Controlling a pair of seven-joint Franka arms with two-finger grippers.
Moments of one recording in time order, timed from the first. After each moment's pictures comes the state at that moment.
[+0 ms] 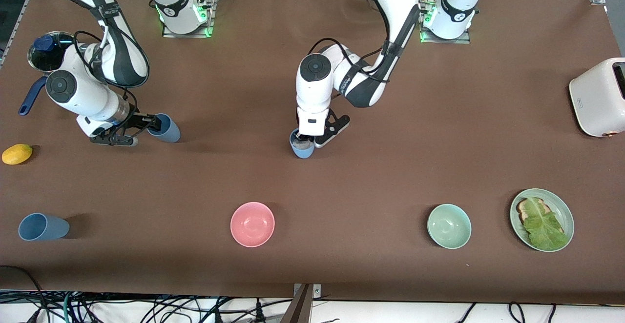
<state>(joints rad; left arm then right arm) -0.89 0.73 0.12 -1.51 -0.07 2.34 -1.53 -0.08 0.21 0.05 -2.29 0.00 2.38 0.05</state>
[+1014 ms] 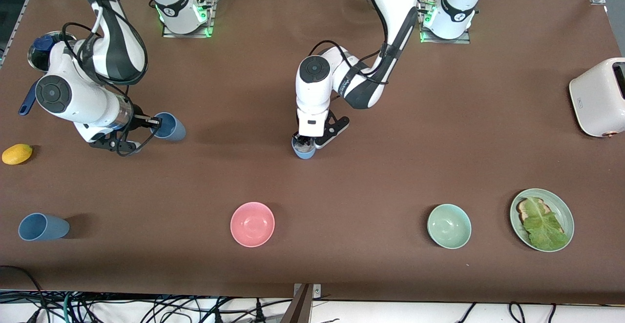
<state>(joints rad) -0.90 0.74 0.12 -1.51 -0.06 2.35 -1.53 -0.06 0.20 0.18 -2.01 0.00 1.99 0.25</state>
